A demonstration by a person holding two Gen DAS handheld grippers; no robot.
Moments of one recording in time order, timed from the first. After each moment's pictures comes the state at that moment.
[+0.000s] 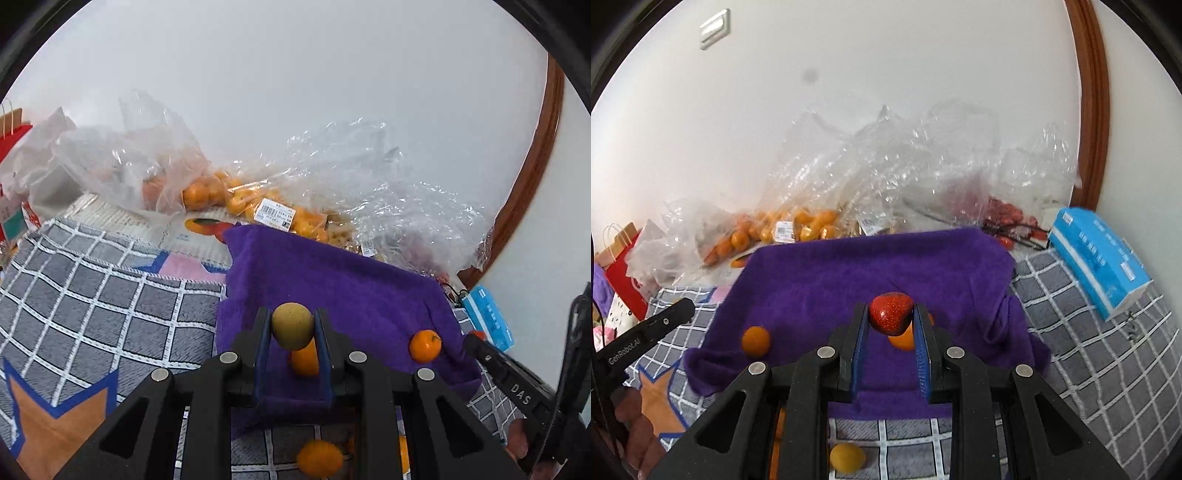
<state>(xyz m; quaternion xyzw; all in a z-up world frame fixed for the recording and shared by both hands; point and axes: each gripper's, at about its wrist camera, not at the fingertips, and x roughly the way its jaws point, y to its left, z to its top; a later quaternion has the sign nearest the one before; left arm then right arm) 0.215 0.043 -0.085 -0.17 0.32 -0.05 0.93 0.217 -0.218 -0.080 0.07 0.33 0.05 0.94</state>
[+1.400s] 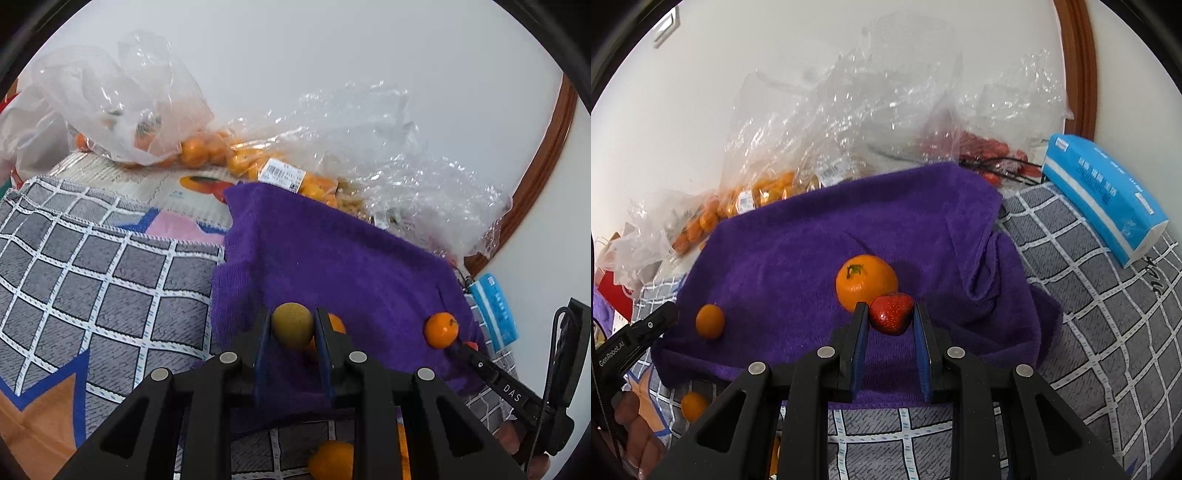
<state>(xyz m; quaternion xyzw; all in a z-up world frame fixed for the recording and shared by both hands) 0.232 0.042 -0.116 -0.18 0.36 -0.06 0.91 0.236 -0.243 -0.125 0.11 0.39 0.03 0.92</state>
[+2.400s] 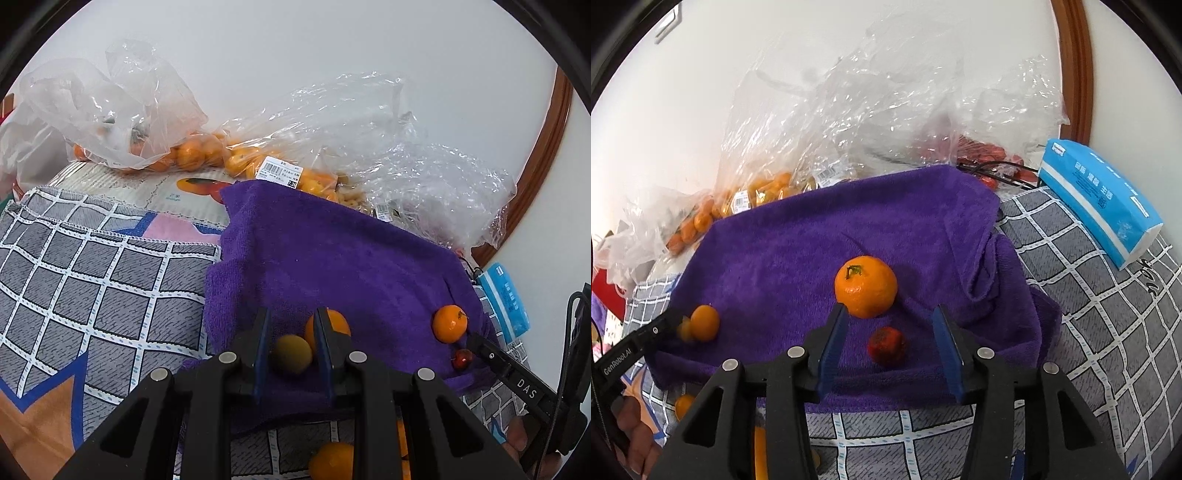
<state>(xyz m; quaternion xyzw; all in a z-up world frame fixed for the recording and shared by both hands) 0.234 0.035 -0.119 -0.16 0.36 -0.05 0.92 0.233 -0.242 -0.126 0.11 0.37 0.02 0.92</state>
